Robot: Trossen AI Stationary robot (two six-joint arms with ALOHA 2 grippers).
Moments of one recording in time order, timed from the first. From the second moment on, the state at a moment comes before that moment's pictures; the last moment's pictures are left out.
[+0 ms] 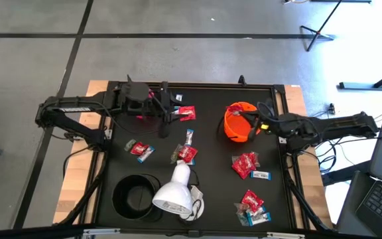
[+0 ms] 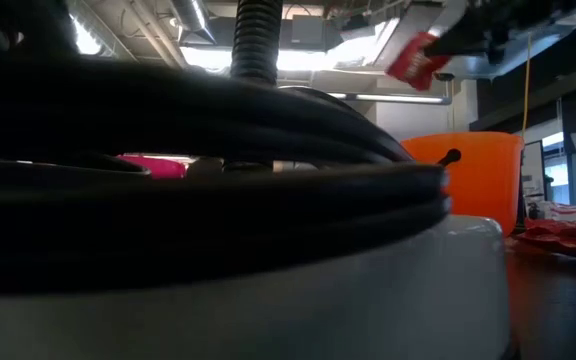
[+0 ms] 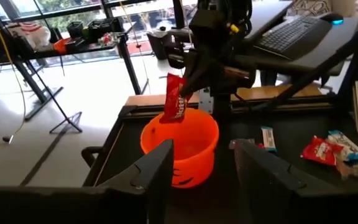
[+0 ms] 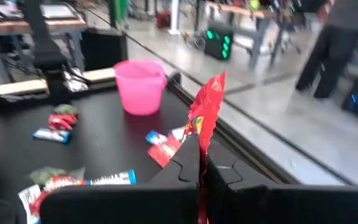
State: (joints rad) left arm 0.06 1.28 1.34 -0.35 -0.10 0.10; right arm 0.12 0.68 0.60 -0.17 0.62 0.12
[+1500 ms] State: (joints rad) left arm 0.12 1.20 1.47 -1.07 -0.24 -0.10; right arm 0.12 0.59 0.60 -0.48 0.56 0.27
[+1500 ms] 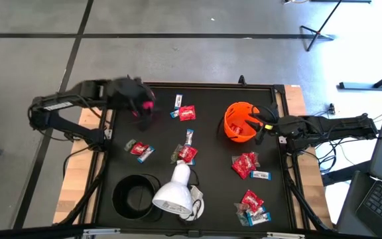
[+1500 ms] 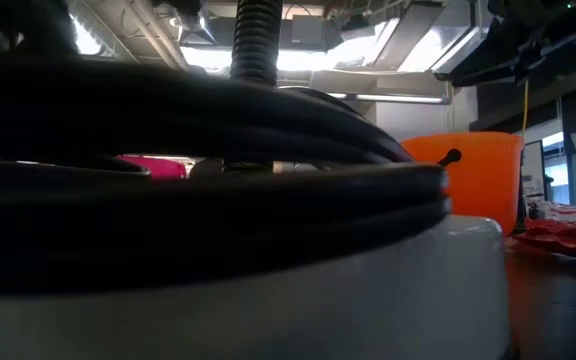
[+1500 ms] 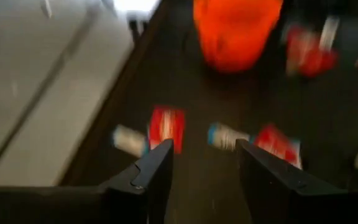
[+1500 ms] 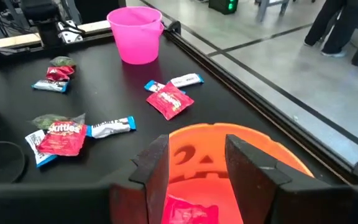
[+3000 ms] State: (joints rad) left arm -0.03 1.29 0.77 -0.94 0.04 -0.32; right arm 0.12 0.59 0.60 -0.28 0.48 0.07
